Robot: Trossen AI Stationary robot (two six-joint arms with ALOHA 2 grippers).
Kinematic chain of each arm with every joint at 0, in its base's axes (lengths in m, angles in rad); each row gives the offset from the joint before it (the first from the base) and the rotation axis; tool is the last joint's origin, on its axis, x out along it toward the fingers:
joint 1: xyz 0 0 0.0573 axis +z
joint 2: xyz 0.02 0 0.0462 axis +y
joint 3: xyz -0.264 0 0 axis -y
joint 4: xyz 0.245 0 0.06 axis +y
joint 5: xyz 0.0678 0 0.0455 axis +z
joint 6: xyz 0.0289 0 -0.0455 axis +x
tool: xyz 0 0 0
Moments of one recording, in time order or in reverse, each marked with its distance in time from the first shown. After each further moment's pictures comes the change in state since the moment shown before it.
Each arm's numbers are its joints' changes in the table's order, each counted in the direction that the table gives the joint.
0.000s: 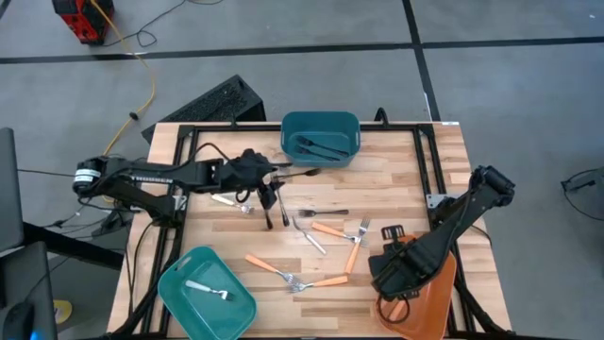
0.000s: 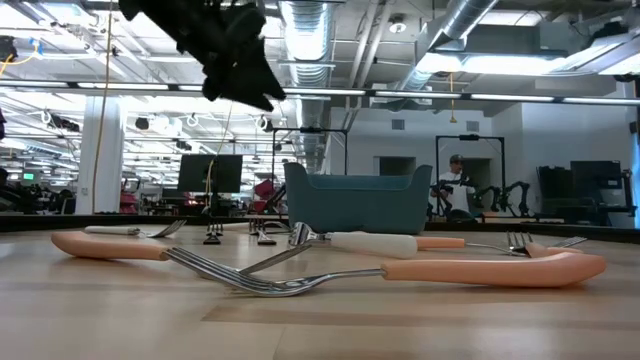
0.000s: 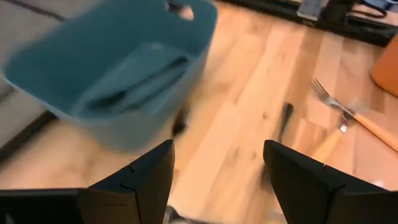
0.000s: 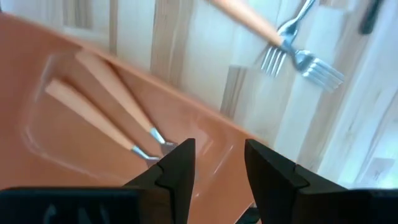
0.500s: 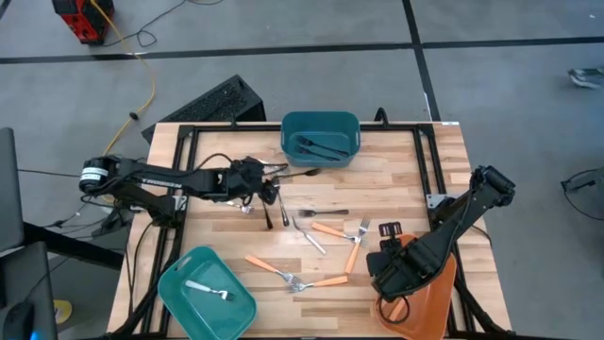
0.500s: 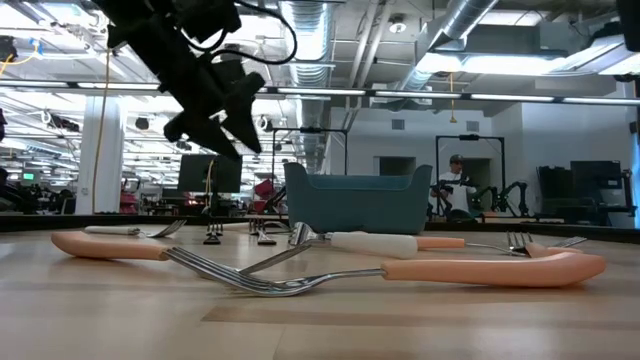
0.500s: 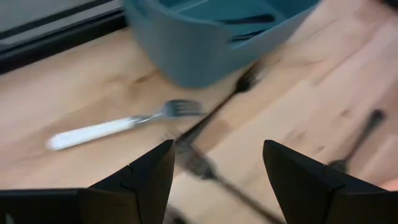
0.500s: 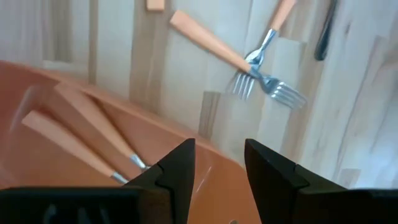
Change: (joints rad) left arm -0.021 0.069 -0.117 0.003 0.224 -0.400; right arm 0.001 0.000 0.019 -0.005 -0.129 0.013
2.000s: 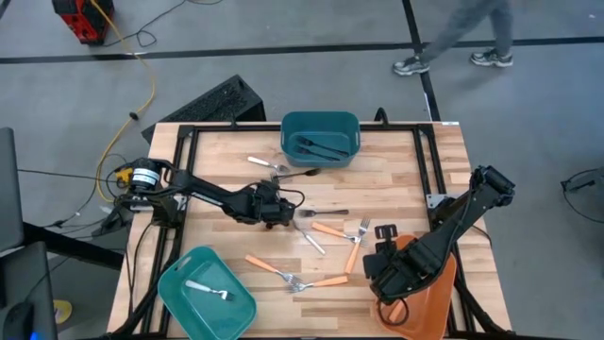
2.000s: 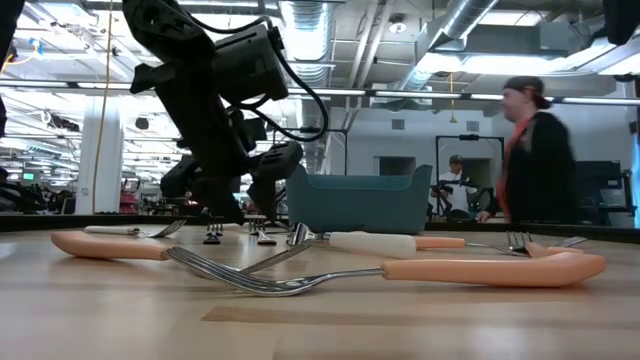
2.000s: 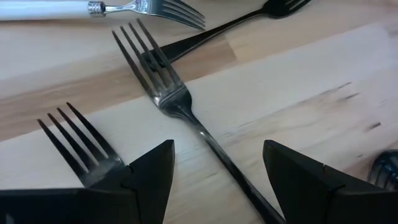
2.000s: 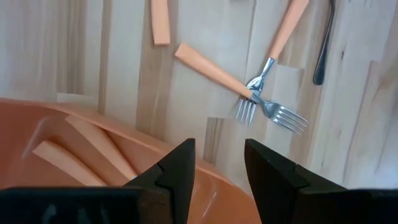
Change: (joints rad) left arm -0.152 0.448 0.157 0.074 0.152 -0.496; right arm -0.001 0.001 0.000 -0.088 -0.039 0.002
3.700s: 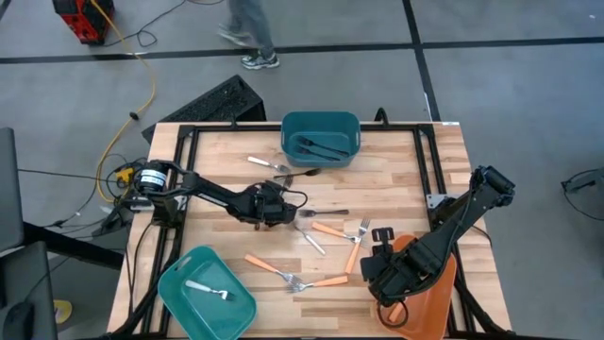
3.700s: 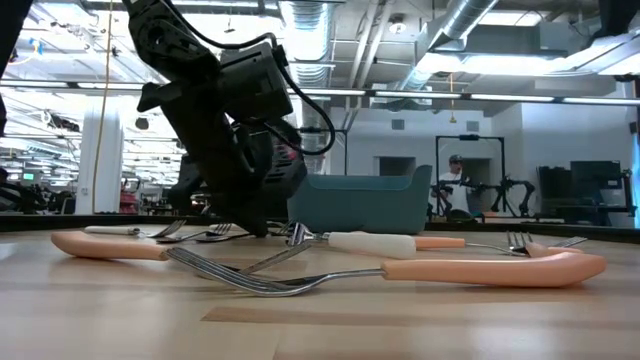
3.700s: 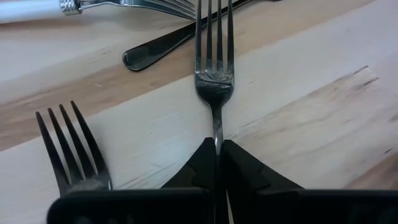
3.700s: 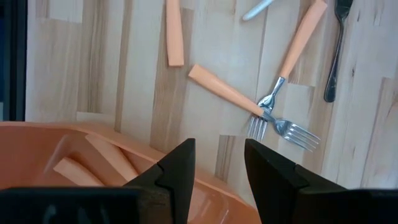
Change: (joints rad) left arm 0.004 0.091 -0.010 -0.081 -0.061 0.088; right arm 0.001 0.000 0.000 -0.079 0.006 0.000
